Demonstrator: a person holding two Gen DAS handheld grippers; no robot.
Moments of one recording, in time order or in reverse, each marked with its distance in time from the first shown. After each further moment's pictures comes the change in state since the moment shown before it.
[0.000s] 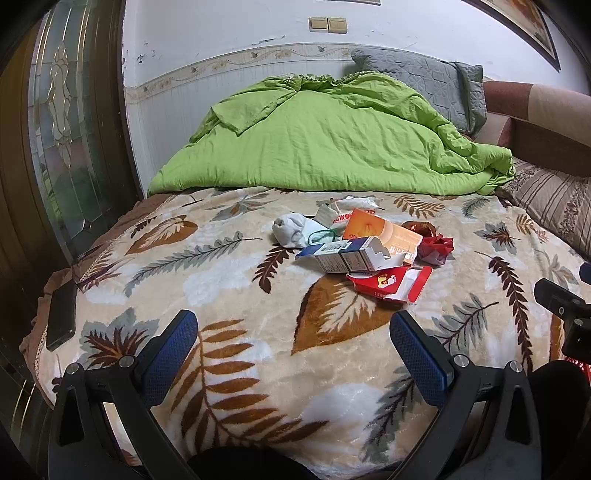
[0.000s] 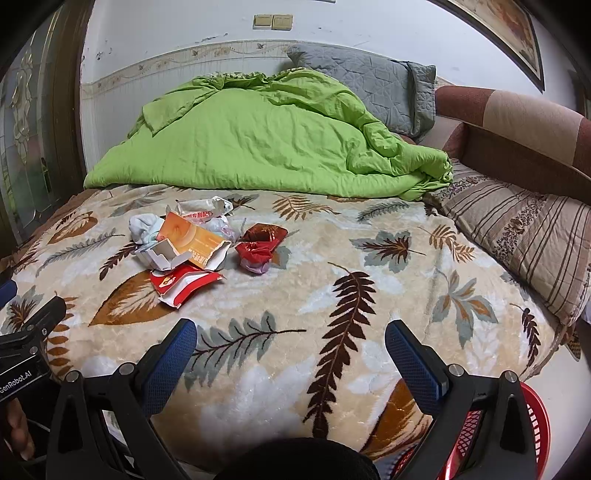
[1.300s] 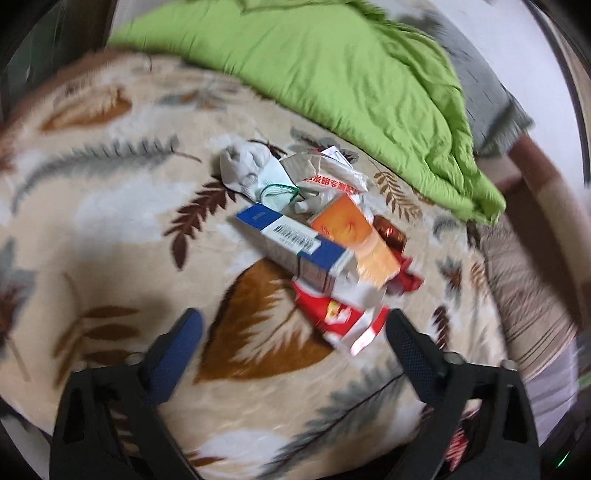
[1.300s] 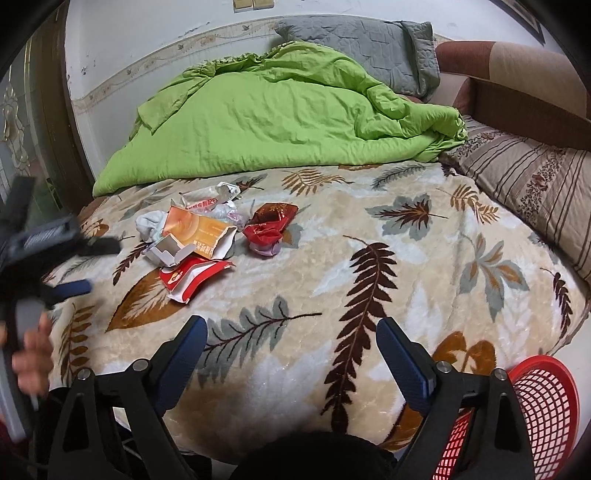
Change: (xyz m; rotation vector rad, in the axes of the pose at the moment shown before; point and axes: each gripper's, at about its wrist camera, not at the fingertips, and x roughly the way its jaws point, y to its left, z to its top) left arm 0.118 0.025 0.058 -0.455 0.461 -0.347; right arm 0.018 -0.017 0.002 0.103 0.109 0.112
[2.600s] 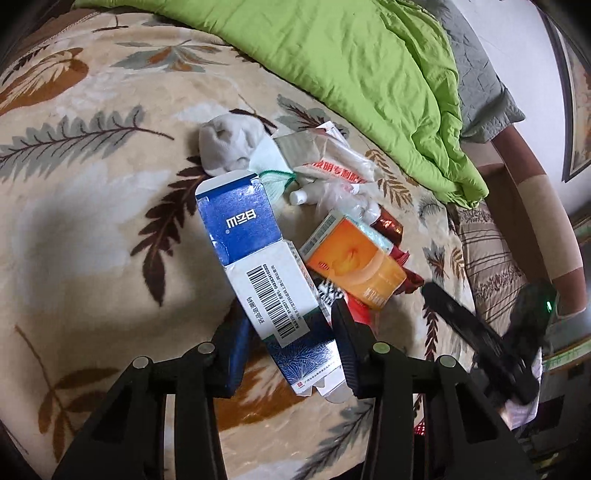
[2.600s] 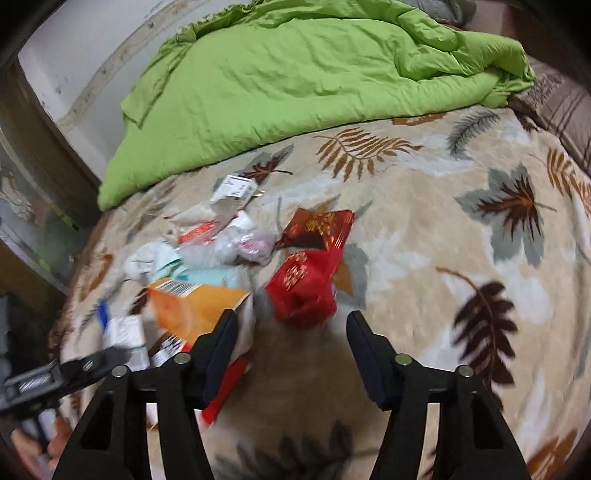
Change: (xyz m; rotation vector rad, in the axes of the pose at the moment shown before) left arm 0.038 0.035 0.033 0.034 0.156 -0.145; right arm 0.155 0.009 0.094 0.124 0.226 0.187
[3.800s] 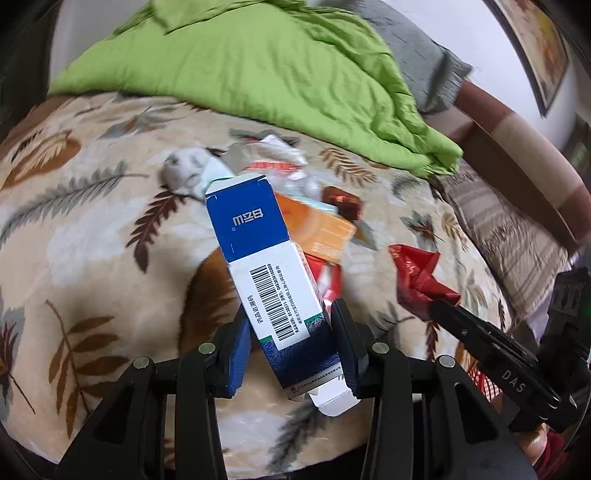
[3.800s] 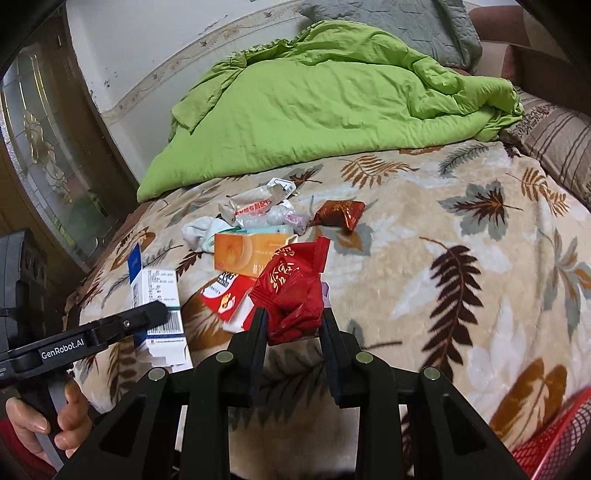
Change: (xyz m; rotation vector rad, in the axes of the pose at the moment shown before) left arm -0.035 -0.072 -0.073 0.283 -0.154 0.089; right arm -0.096 0.015 -0.090 -0.104 -0.147 0.061
